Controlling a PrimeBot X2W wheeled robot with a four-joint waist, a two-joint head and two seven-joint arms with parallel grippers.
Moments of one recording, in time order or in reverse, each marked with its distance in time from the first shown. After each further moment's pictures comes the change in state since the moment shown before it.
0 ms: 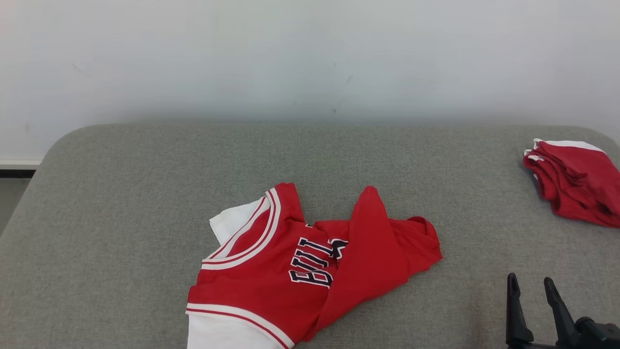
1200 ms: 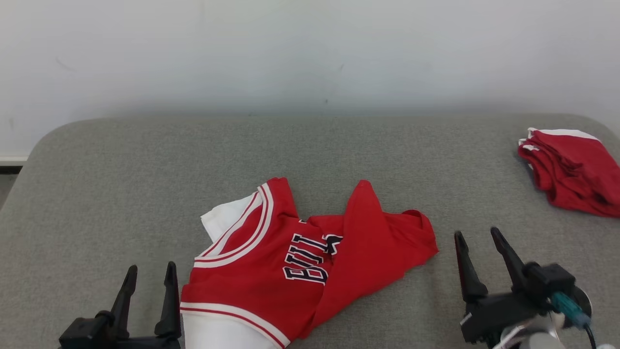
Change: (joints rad) left arm -0.265 0.009 0.118 -0.074 0.106 -0.004 -0.081; right arm -0.177 -0.069 0.201 0.065 -0.021 0.000 0.039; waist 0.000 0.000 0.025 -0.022
